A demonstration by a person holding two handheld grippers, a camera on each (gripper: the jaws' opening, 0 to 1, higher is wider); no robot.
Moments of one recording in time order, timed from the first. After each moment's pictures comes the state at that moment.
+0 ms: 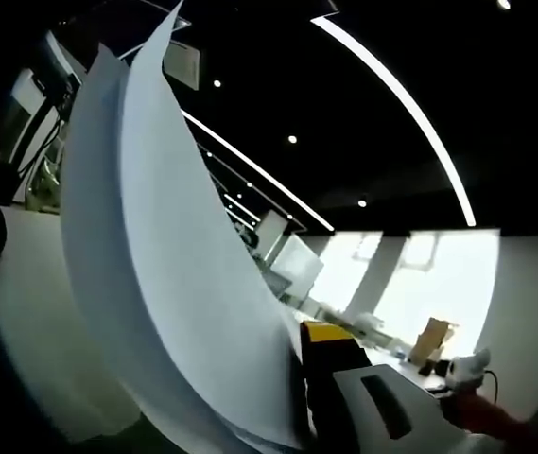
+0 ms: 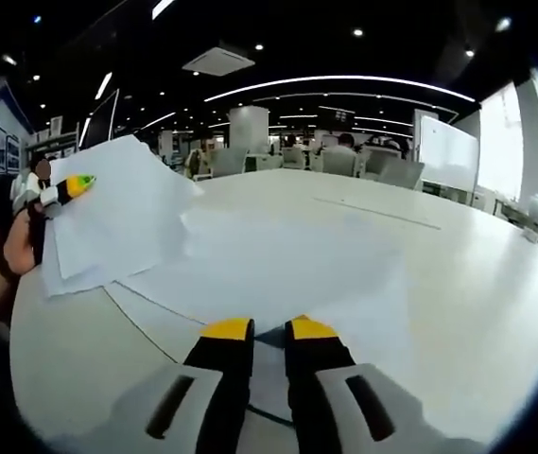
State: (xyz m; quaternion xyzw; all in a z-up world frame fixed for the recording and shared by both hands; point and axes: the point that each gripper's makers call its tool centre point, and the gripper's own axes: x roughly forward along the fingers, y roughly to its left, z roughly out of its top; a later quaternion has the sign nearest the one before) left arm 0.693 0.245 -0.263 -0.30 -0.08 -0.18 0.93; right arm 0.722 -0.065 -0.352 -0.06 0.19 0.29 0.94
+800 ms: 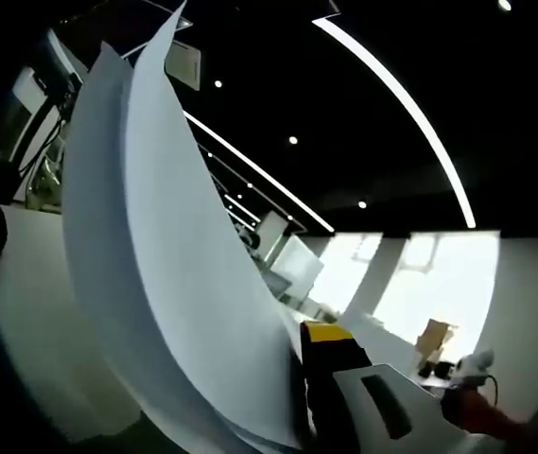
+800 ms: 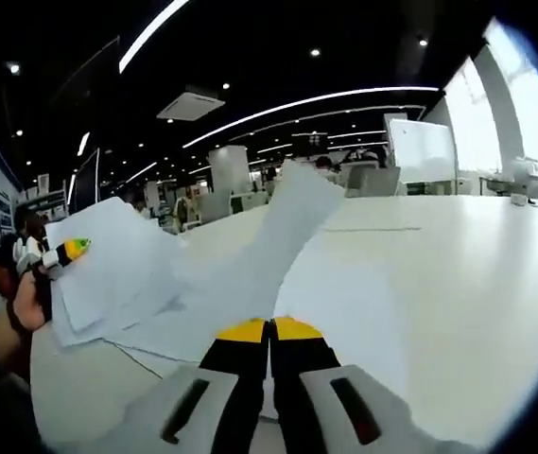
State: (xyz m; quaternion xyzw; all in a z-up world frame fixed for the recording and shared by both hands) left arm 0.693 0.248 -0.262 -0.31 -0.08 -0.18 0.93; right arm 0.724 -0.086 -0.319 0.06 0.13 0.26 0.95
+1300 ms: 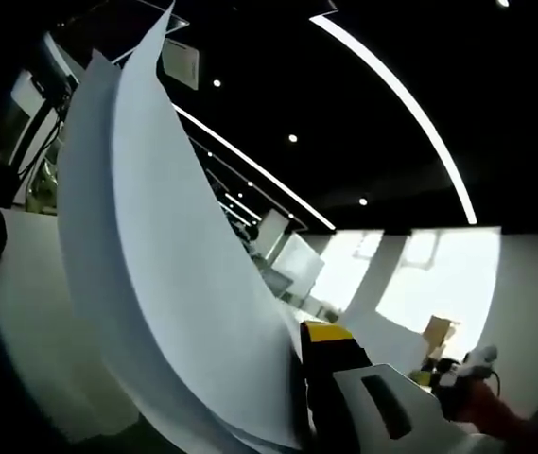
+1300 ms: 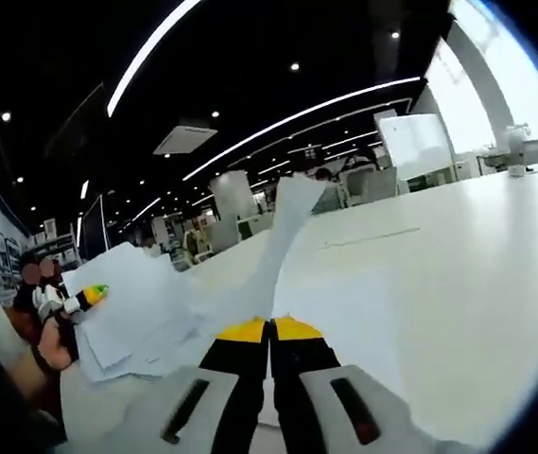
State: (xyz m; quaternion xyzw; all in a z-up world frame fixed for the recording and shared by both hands) left arm 0.694 0.245 -0.264 -0.30 -0.08 -0.18 0.94; right arm 0.721 -0.098 -0.294 0.14 0.10 0.28 0.94
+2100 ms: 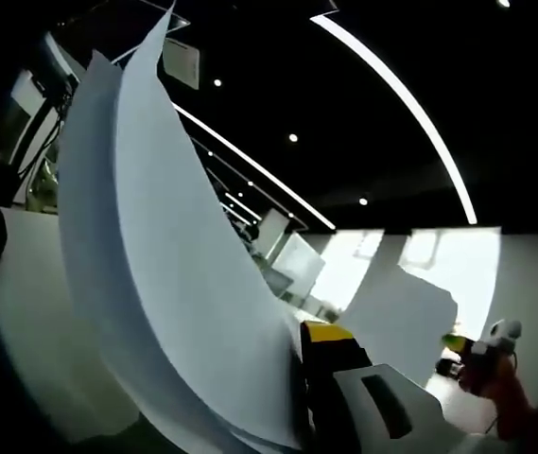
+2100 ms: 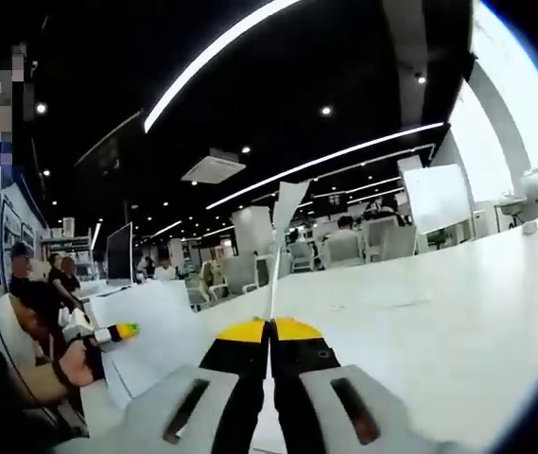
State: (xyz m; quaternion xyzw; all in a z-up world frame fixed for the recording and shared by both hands) left arm 0.695 0.246 -0.264 -0.30 -0.08 -0.18 0.93; right arm 0.688 -0.094 -0.198 0.10 -0.01 0.31 0.95
